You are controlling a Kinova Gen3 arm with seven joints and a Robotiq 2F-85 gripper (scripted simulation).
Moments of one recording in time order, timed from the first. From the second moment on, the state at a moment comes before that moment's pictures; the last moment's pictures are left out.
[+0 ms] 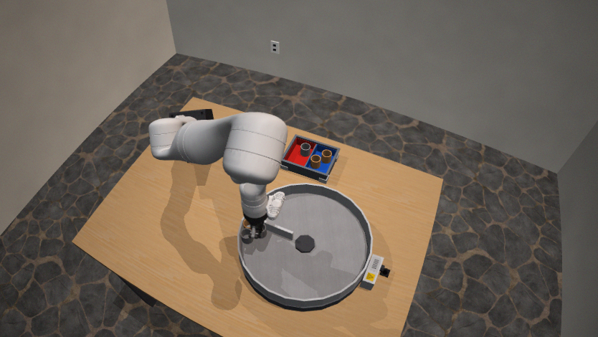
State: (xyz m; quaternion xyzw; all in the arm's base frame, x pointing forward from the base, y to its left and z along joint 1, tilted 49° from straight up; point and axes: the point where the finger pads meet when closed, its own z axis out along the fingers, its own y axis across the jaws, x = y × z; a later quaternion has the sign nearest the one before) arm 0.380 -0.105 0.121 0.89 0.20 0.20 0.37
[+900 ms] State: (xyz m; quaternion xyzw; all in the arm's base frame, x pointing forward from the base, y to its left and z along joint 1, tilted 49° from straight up) arm 0.379 -0.100 0.126 0.89 0.20 0.20 0.37
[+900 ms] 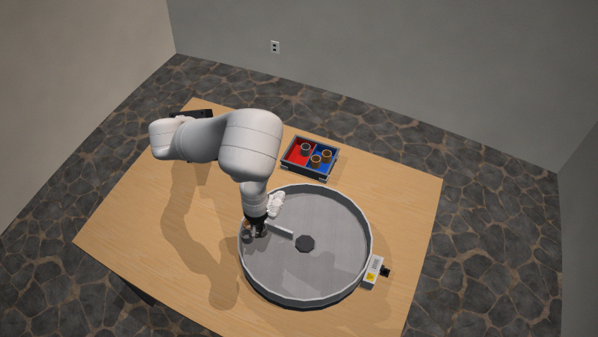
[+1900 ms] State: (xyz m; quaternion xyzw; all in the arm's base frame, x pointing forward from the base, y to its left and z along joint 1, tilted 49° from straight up) arm 0.374 -0.096 0.132 0.89 0.20 0.20 0.37
